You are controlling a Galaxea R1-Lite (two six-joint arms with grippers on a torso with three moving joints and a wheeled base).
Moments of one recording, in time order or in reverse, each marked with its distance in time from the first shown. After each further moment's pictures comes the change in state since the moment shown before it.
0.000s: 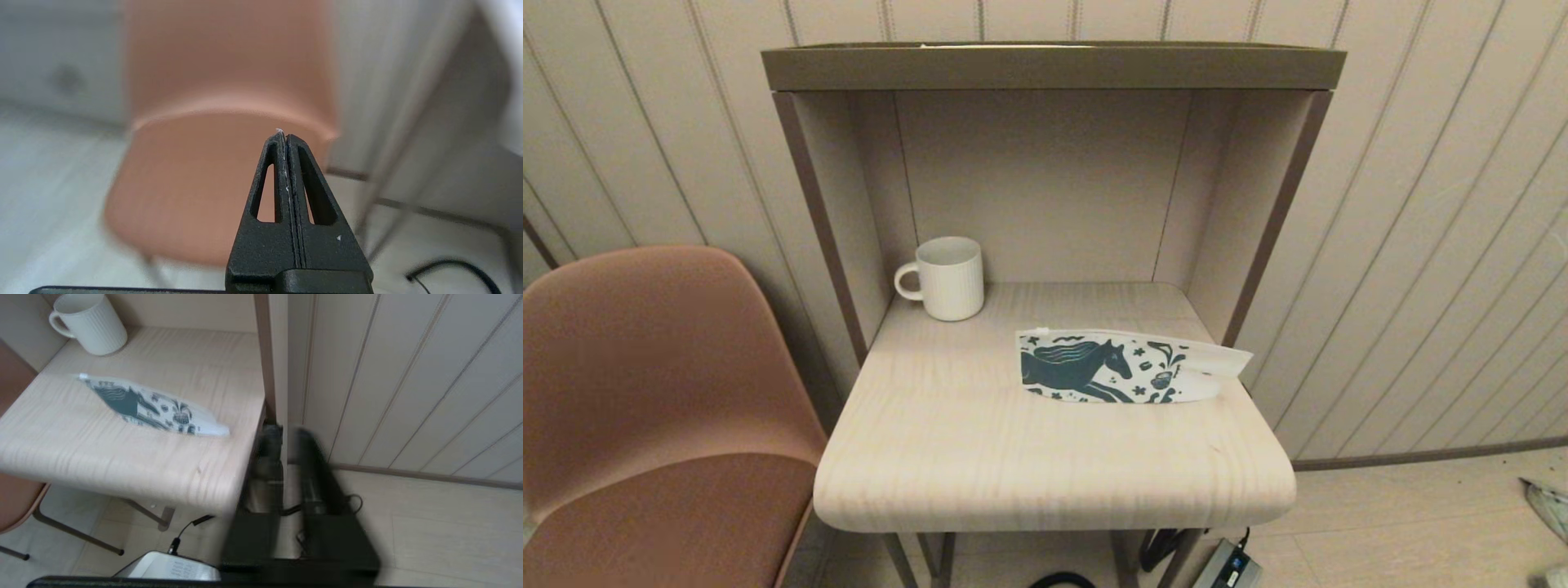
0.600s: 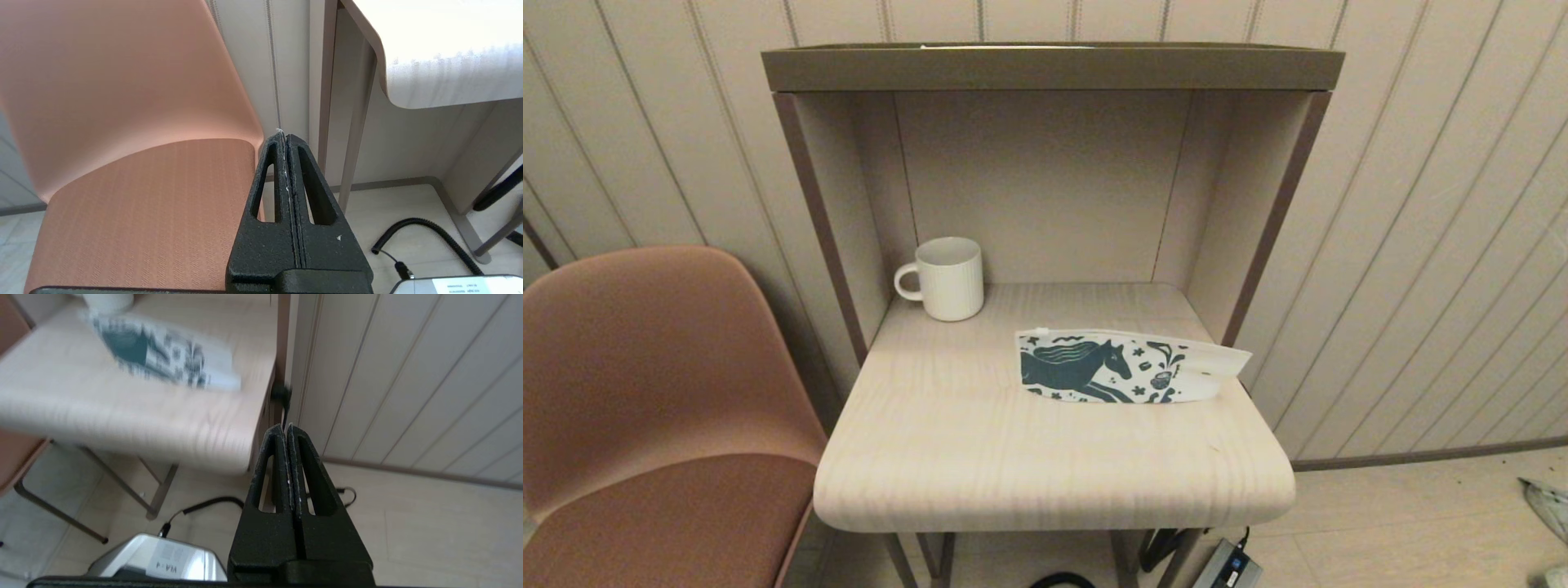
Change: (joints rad) left arm -0.006 -0.077 0.091 -0.040 -0.298 0.096; right arm -0.005 -0.334 0.305 -0.005 -0.004 -0.043
